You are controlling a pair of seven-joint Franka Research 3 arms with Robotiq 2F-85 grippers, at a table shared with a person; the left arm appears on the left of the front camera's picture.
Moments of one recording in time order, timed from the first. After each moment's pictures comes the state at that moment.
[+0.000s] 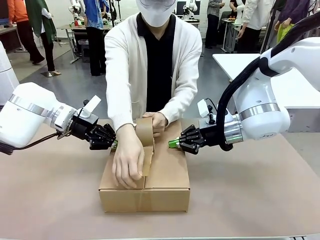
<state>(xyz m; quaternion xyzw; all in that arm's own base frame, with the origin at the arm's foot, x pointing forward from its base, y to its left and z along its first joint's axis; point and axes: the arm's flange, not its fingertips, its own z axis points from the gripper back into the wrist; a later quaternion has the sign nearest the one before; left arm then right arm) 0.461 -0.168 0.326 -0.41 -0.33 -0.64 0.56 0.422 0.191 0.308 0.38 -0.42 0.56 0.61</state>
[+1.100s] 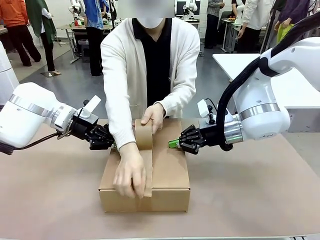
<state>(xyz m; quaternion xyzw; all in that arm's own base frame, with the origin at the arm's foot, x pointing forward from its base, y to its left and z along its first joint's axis) 0.461 -0.168 0.326 -0.41 -0.33 -0.64 0.56 0.422 0.191 0.308 0.38 -0.42 0.56 0.61</state>
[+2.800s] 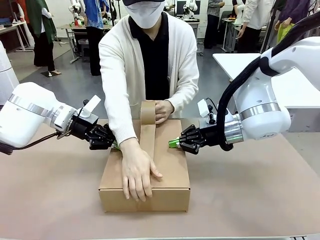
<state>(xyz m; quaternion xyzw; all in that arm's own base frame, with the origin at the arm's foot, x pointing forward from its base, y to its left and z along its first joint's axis) 0.461 -0.168 0.326 -0.41 -0.33 -0.64 0.56 0.422 0.191 0.308 0.38 -0.42 0.56 0.61</state>
